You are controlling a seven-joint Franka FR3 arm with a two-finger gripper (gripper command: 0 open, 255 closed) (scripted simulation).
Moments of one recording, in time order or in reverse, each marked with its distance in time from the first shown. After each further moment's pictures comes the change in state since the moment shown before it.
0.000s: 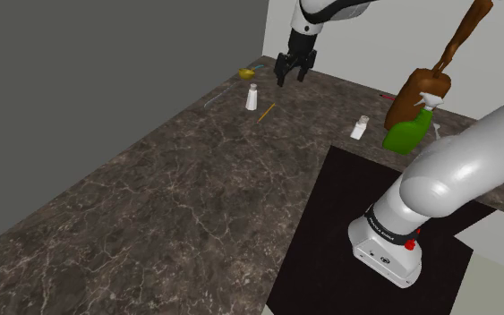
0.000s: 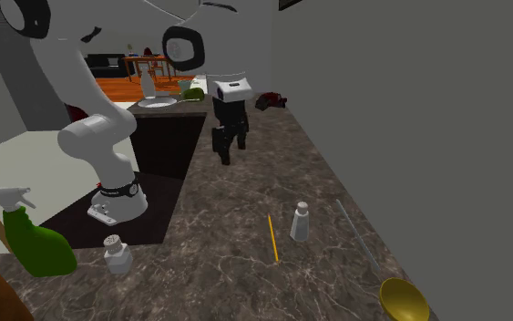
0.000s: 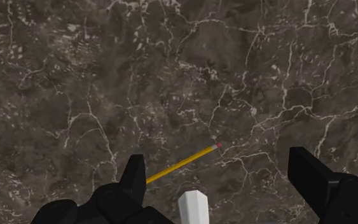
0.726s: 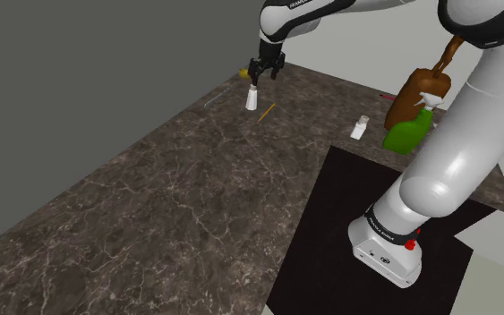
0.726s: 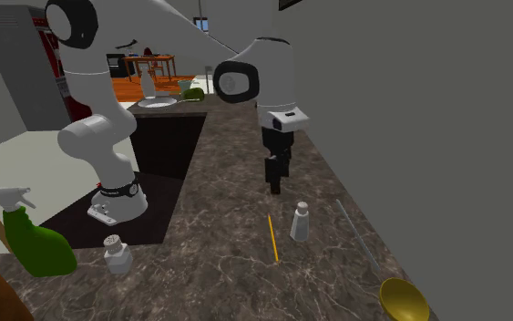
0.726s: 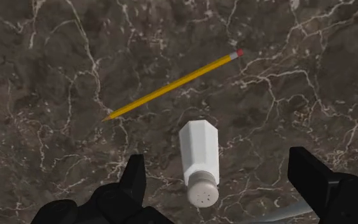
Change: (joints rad) arm 0.001 0.396 0.002 0.283 -0.045 0.182 -0.014
